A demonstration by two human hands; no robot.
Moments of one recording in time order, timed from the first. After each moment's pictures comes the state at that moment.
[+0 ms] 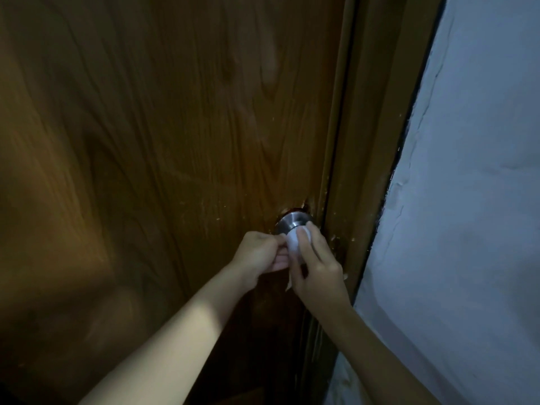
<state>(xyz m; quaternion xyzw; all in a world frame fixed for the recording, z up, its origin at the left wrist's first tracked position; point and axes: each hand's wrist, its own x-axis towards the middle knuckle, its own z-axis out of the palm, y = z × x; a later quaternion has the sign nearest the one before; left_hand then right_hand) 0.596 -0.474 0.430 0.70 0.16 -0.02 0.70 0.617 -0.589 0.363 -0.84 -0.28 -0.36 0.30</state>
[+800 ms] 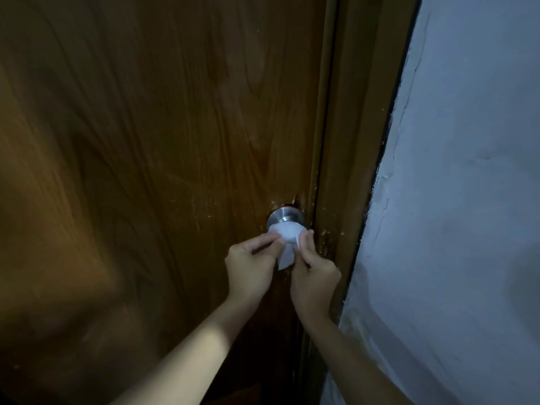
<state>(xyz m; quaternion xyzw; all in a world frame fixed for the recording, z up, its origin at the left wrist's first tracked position) 0.574 -0.493 0.398 0.74 0.10 0.24 0.61 0.596 -0.572 0.364 -0.73 -0.07 -0.31 0.60</state>
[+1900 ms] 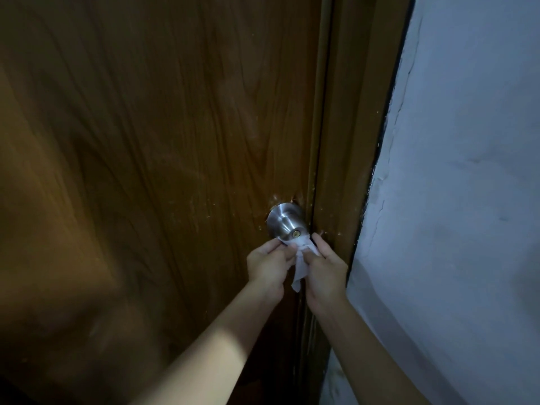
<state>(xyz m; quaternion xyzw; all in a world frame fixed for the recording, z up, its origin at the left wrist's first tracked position) 0.585 -0.524 0.413 0.50 0.22 0.07 0.83 0.601 -0.600 0.391 -0.49 0.07 0.04 0.87</state>
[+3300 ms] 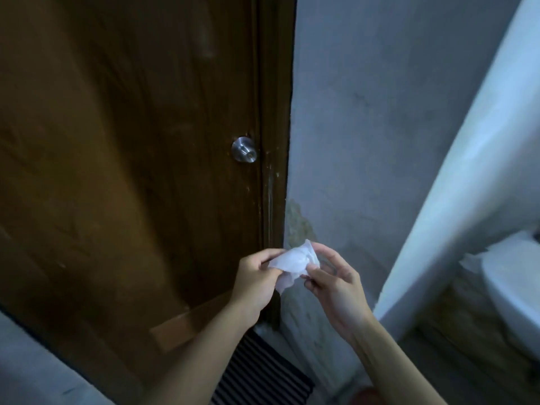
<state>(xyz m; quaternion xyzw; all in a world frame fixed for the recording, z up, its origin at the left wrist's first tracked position) 0.275 -0.547 0.373 0.72 0.03 -0.03 0.70 0.265 -0.685 0.350 -0.55 -0.01 -0.01 0.83</state>
